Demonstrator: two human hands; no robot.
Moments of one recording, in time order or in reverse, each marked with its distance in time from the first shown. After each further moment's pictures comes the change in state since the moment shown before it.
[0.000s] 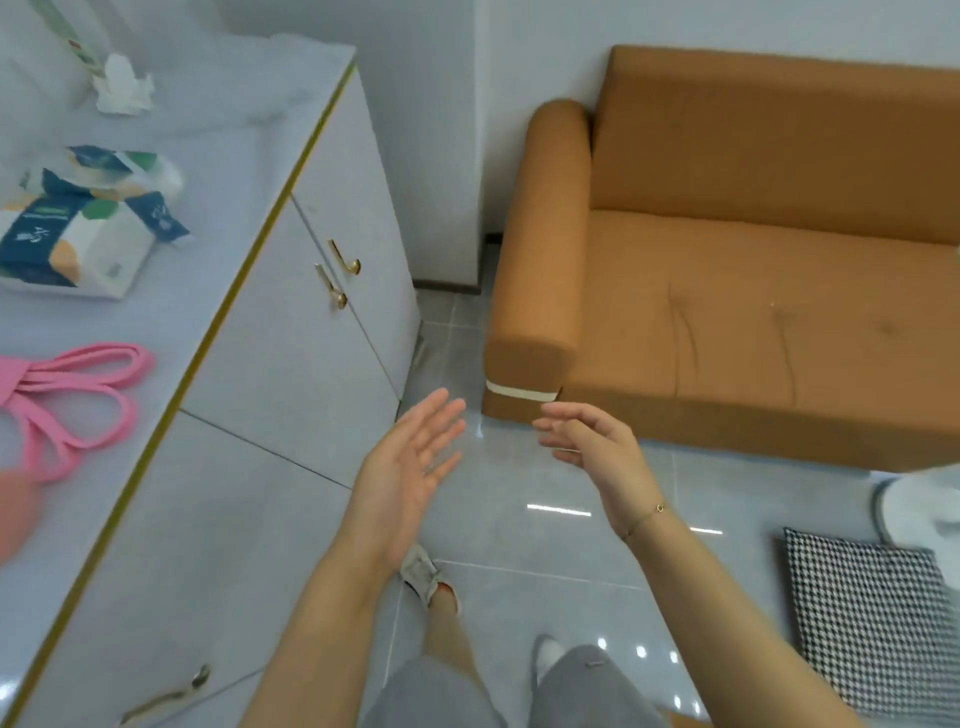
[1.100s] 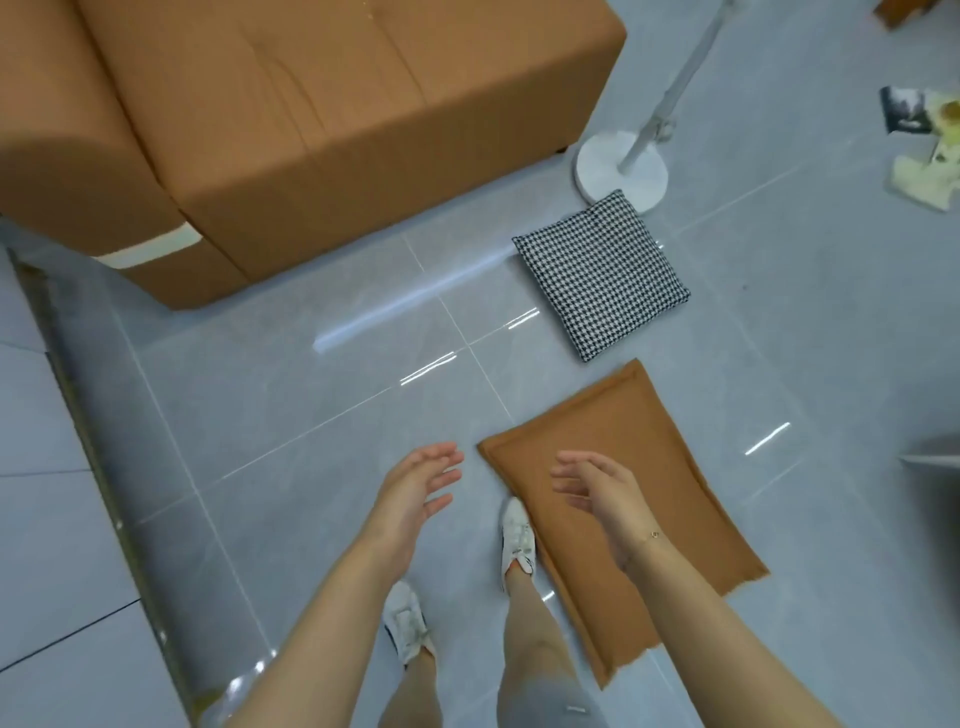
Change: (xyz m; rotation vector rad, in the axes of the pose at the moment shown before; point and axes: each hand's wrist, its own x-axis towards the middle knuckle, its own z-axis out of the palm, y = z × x) left_hand -0.155 -0.471 0.140 0.582 -0.309 -0.573; right_hand -0.280 0.419 -0.318 0.395 0.625 0.438
